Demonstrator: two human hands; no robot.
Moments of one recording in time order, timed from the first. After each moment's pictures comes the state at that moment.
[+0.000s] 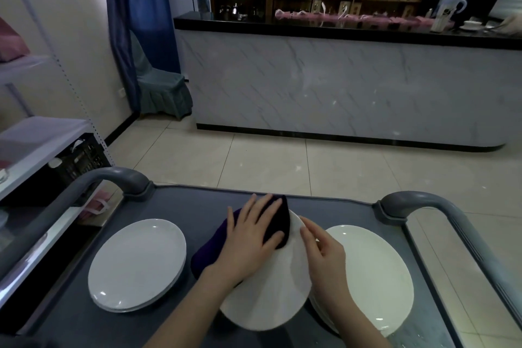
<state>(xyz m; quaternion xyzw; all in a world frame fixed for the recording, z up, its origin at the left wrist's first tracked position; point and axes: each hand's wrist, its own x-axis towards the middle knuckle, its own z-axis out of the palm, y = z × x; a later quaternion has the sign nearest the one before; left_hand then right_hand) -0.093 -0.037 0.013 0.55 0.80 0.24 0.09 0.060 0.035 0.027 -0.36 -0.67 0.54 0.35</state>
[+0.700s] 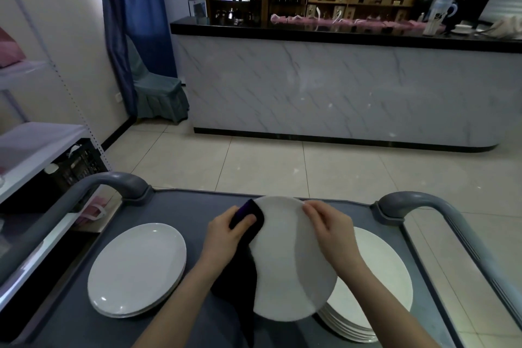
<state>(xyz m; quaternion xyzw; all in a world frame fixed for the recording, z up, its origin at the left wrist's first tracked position) -0.122 -0.056 0.016 0.35 0.73 0.56 0.18 0.055 0.075 0.060 -0.32 -0.80 0.38 0.34</state>
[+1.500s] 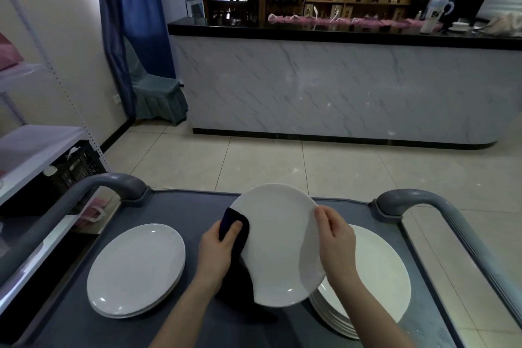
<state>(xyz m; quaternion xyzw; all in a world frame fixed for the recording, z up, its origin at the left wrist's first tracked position) -0.104 -0.070 0.006 0.19 0.73 0.62 0.22 0.058 0.059 0.047 -0.41 -0.67 0.47 0.41</state>
